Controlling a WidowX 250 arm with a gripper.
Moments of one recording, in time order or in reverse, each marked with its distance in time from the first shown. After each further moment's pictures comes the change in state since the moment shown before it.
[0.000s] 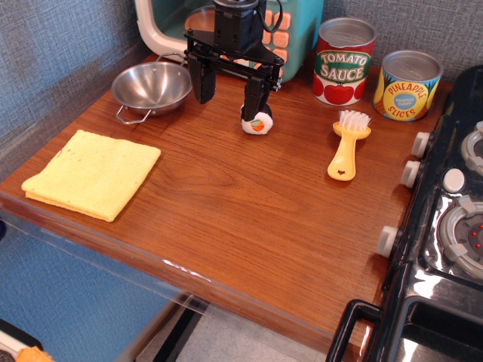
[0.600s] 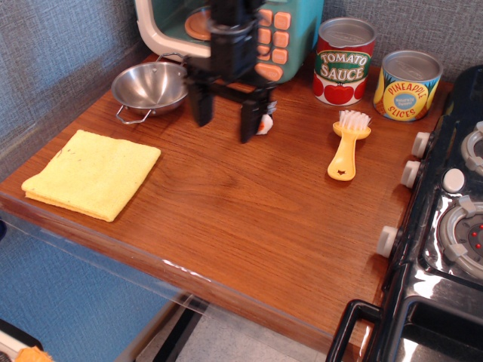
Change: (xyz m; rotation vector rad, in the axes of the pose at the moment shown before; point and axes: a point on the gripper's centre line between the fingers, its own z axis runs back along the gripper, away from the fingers) arm -0.016 0.020 -0.029 -0.060 0.032 -0.005
